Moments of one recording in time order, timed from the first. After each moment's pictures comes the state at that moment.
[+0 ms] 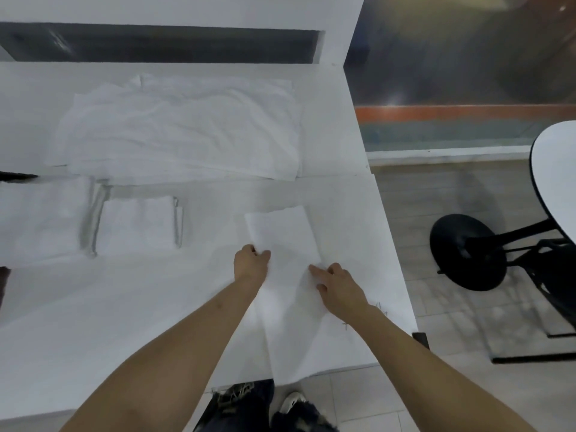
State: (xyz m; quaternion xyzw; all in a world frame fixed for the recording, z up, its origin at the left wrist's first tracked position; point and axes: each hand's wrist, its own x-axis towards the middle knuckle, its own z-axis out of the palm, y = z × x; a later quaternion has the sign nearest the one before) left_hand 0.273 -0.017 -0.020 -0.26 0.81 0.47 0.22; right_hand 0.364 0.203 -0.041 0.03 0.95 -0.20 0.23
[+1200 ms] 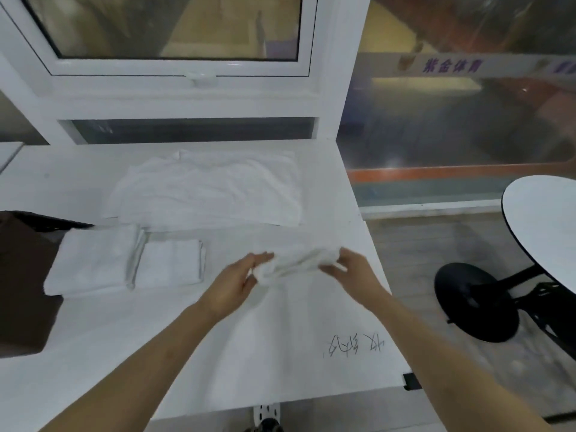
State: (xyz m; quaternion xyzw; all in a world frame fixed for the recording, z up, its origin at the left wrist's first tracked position) left_hand 0.308 -0.102 0.130 0.26 0.88 0.41 0.04; right_hand 0.335 0.198 0.146 0.04 0.83 -0.55 0.05
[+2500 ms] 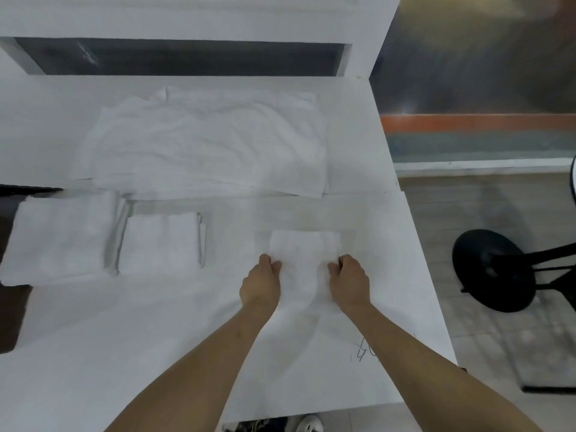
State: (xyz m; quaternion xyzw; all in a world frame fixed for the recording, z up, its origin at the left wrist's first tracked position) left_hand 0.258 -0.052 -0.022 -0.12 0.93 0.26 0.21; right_hand 0.280 0.145 -0.041 0.26 0.91 -0.29 0.10
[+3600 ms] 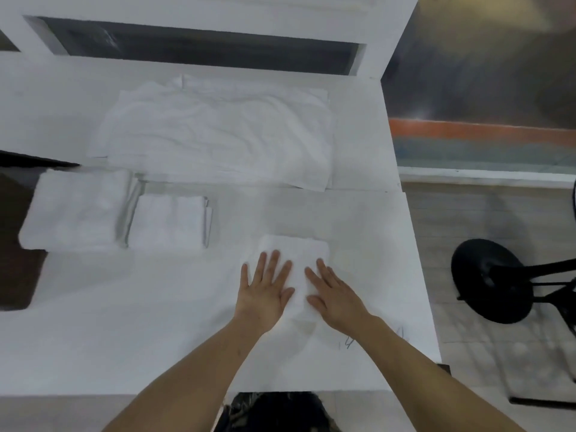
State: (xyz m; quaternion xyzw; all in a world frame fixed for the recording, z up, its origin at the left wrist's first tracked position) left_hand 0.327 -0.064 -0.042 0.15 0.97 0.03 0.19; right_hand 0.337 0.158 -0.035 -0.11 0.94 -0.17 0.27
